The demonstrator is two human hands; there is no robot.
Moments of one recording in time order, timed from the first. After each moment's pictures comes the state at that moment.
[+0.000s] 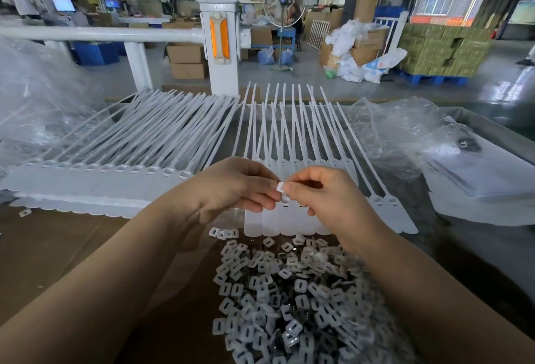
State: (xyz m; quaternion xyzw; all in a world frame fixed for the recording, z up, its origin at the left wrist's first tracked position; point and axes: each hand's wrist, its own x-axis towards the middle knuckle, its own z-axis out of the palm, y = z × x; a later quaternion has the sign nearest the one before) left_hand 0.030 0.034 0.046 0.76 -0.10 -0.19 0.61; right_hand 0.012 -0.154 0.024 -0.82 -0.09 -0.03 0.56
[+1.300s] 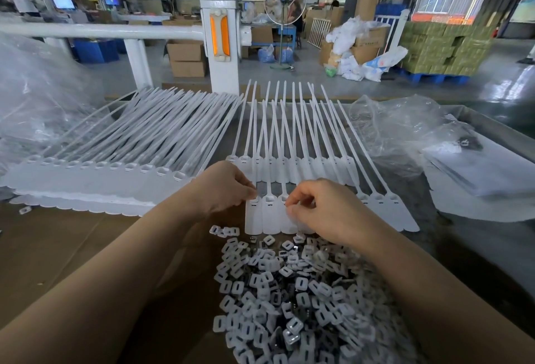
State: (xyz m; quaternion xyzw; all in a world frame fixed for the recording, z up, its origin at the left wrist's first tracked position) left_hand 0.037 0.039 0.029 0.93 -0.01 -0.05 0.36; right_hand 0.015 -0.164 0.015 -0.95 -0.15 0.00 0.29
